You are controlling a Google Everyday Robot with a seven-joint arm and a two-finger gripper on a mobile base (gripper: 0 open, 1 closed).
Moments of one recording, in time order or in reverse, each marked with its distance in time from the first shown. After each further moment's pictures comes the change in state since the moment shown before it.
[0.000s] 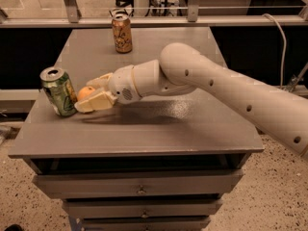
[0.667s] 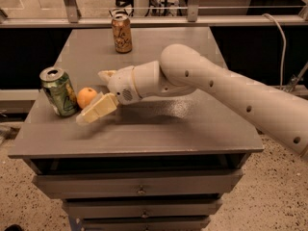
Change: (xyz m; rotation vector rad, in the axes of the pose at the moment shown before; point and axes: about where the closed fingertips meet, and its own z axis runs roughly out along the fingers) arm 0.001 0.000 0.001 -0.002 -0.005 0.001
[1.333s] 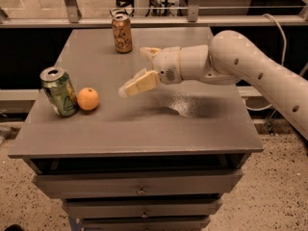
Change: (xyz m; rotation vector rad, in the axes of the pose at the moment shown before) arm -0.009 -0.066 -0.117 0.194 -0.078 -0.036
